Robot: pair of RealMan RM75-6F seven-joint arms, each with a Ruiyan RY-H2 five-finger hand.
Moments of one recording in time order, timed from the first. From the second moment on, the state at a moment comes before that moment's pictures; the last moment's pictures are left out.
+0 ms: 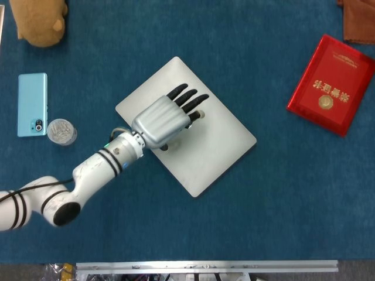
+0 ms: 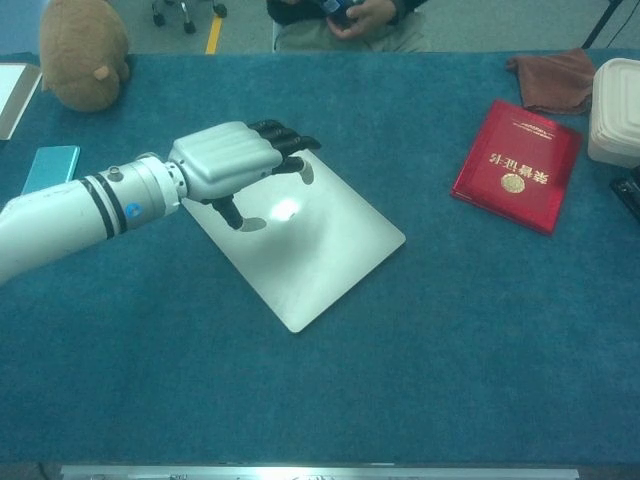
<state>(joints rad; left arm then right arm) -0.85 -1.50 -0.14 -1.57 1.32 0.74 0.45 0.20 -0.97 0.20 -1.96 -1.40 1.48 -0.22</state>
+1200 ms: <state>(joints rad) -0.98 -1.59 -0.13 -1.27 1.12 0.65 0.39 0.24 -1.01 0.20 -1.98 -1.36 1.46 -0.32</state>
